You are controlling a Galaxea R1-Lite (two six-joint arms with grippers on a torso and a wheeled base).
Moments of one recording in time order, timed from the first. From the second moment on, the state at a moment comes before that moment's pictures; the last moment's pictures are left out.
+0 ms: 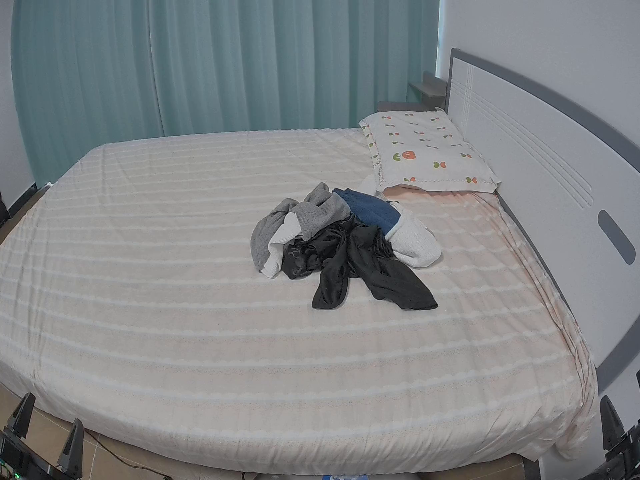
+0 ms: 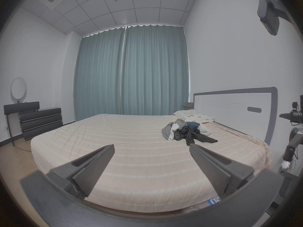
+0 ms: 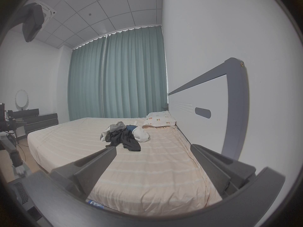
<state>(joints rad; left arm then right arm) 0.00 0.02 -0.02 0.00 -0.02 -0.01 0.00 0.03 -0.06 -0.01 0.01 0.02</state>
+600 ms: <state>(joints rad) 0.00 0.02 -0.02 0.00 -0.02 -0.01 0.05 0.50 -0.25 -0.22 0.02 0.08</state>
